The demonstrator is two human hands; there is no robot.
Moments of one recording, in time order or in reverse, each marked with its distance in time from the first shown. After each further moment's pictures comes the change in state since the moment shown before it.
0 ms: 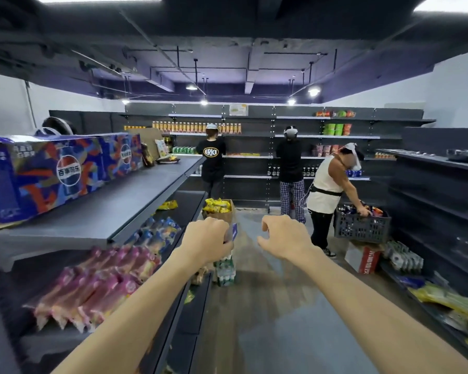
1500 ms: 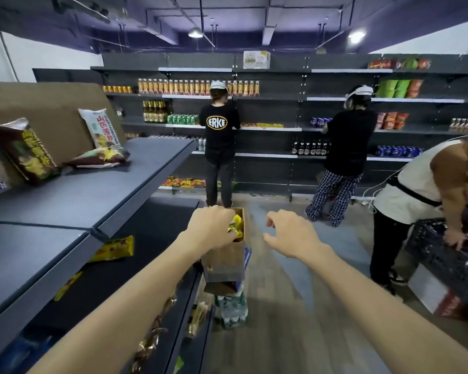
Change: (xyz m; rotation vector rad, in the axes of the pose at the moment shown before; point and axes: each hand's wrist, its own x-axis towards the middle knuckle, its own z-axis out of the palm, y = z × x) left_hand 0.668 -0.284 0.422 0.037 -0.139 0.026; right_hand 0.713 0.187 0.384 0.051 -0.121 -0.079
